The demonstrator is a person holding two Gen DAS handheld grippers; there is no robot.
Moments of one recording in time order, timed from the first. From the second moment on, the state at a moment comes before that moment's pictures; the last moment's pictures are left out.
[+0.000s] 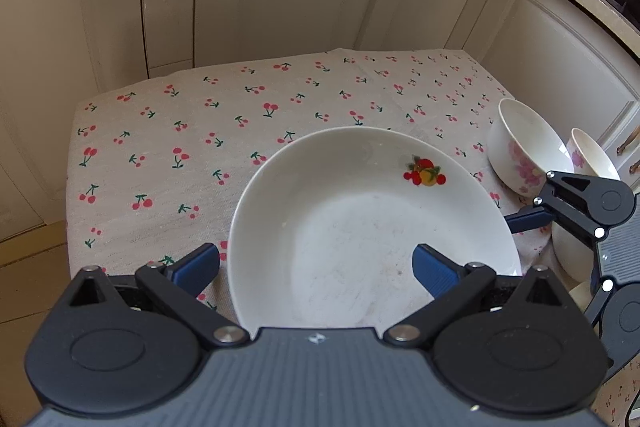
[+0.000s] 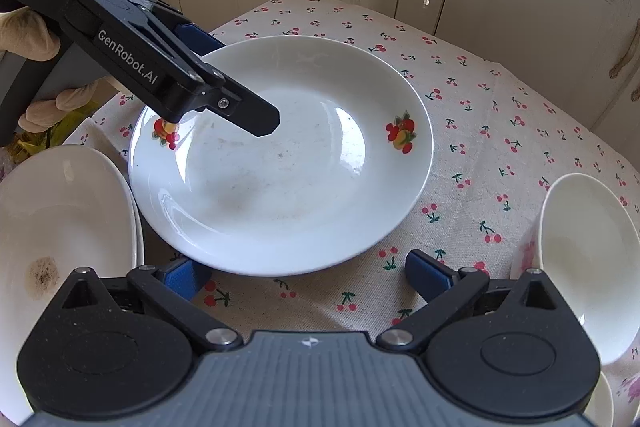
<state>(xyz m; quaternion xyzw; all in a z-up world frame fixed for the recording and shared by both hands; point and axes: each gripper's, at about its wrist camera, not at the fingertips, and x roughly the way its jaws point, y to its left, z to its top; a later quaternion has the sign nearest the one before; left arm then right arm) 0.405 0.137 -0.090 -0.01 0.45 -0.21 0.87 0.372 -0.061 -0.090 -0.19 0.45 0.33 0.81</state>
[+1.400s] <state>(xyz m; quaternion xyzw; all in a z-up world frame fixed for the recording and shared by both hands) 0.428 0.128 -0.090 -0.02 0.48 -0.27 0.83 0.379 -0.055 -0.083 -0.19 0.42 0.35 0.81</state>
